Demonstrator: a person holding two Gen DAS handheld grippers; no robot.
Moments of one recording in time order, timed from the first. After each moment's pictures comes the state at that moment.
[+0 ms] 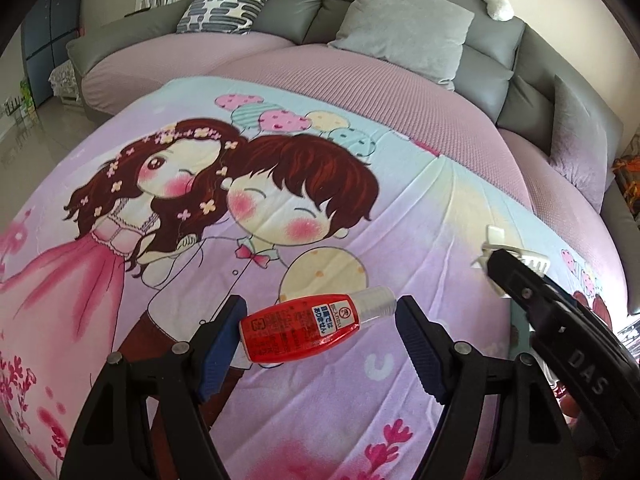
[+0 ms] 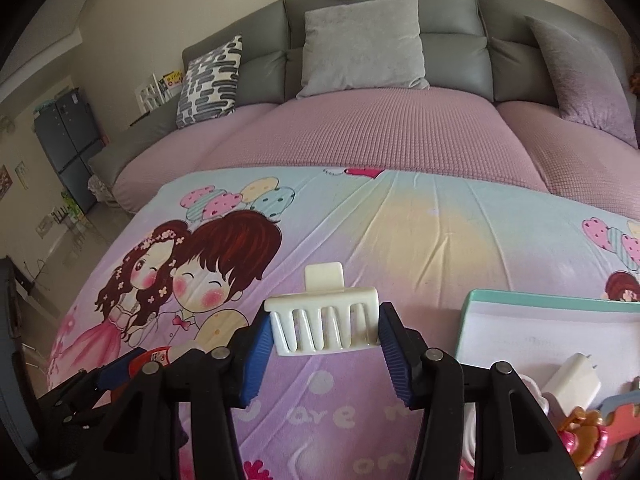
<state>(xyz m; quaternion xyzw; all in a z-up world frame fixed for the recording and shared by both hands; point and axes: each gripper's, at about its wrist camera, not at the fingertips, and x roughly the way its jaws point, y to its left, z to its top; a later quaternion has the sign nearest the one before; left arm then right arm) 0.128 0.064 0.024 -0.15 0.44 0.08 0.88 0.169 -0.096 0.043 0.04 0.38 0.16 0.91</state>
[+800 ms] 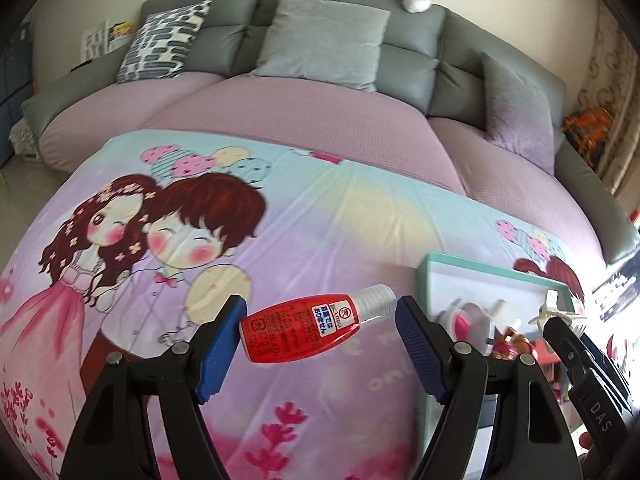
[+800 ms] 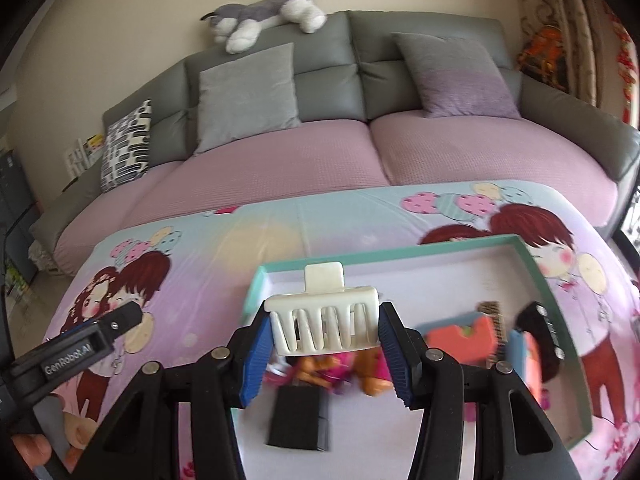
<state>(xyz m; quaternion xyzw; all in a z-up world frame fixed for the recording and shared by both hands) 0.117 -0.022 0.061 -0.08 0.41 -0.01 0.91 0.080 -0.240 0.064 0.10 0.34 -0.01 0.93</state>
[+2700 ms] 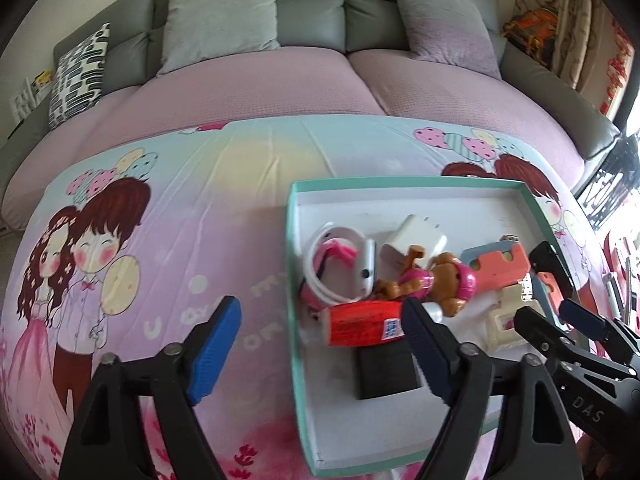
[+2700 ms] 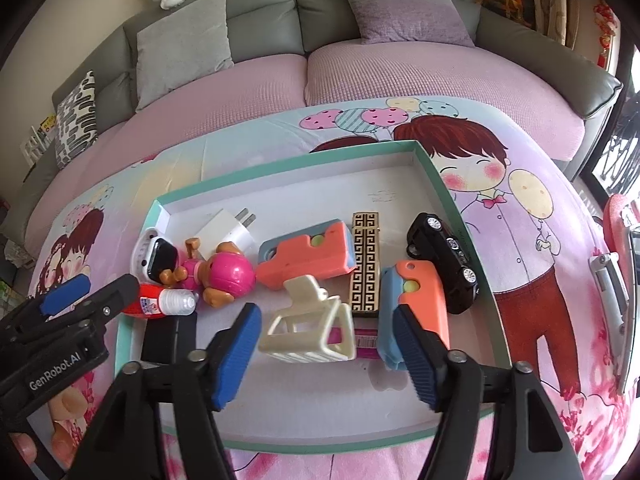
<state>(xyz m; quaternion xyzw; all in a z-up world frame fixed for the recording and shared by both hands) 0.107 -0.129 0.044 0.04 0.47 -0.08 0.88 0.061 -0.316 0.033 0.11 0.46 -0.04 0.88</state>
